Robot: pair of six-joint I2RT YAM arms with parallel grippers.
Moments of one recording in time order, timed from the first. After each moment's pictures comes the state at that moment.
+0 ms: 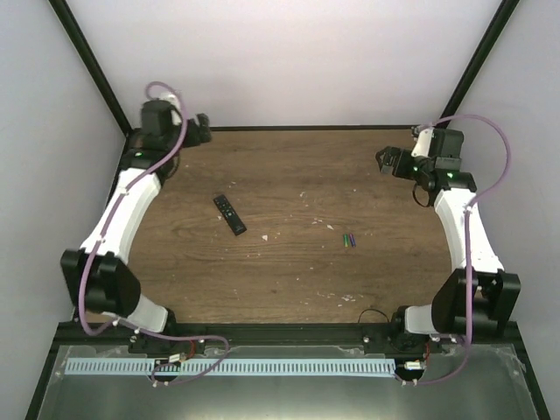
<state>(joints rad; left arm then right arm) -0.12 1.47 1.44 -0.35 -0.04 -0.25 -0.11 1.33 1.19 -0.47 -0.31 0.14</state>
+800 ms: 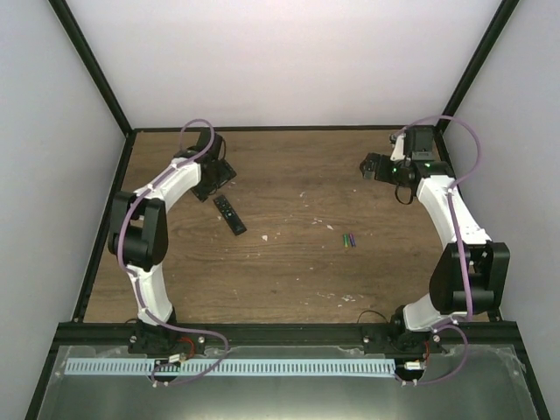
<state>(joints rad) -0.25 1.90 1.49 -0.70 -0.10 -0.90 0.01 1.50 1.25 -0.58 -0.20 0.19</state>
